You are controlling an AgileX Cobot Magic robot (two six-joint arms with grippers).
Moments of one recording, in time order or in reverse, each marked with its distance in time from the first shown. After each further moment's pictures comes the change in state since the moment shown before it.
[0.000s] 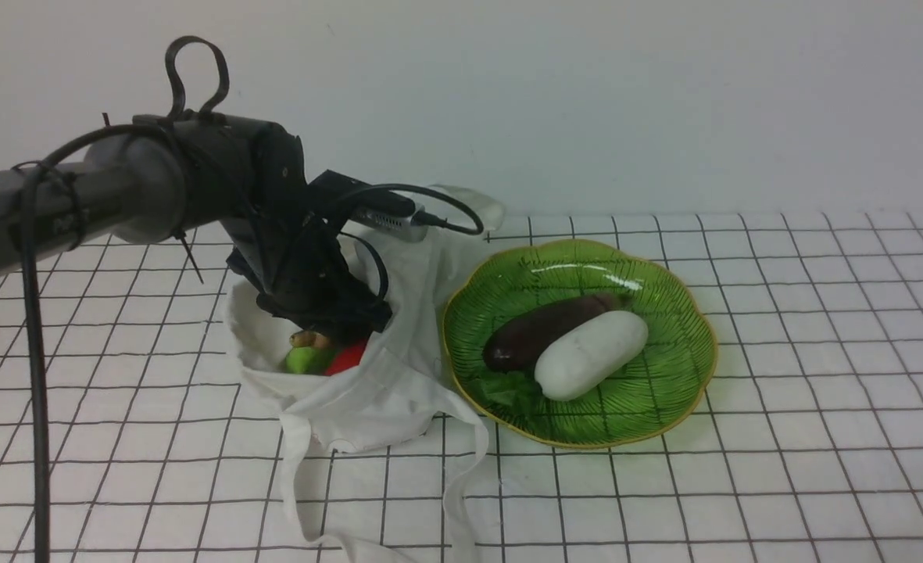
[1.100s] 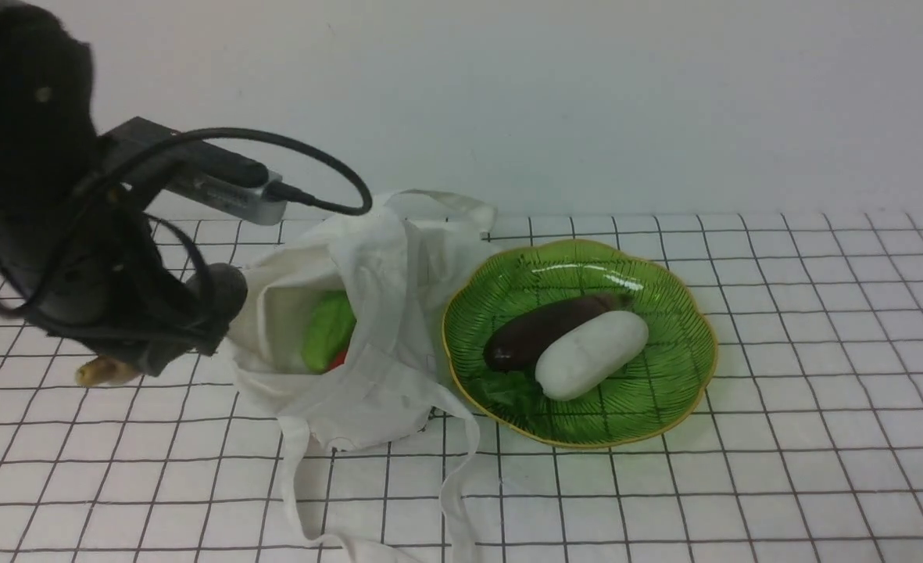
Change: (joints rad) right arm 0.000 0.000 0.000 0.000 0.000 0.000; left arm 0.000 -0.630 0.270 0.143 0.423 -0.178
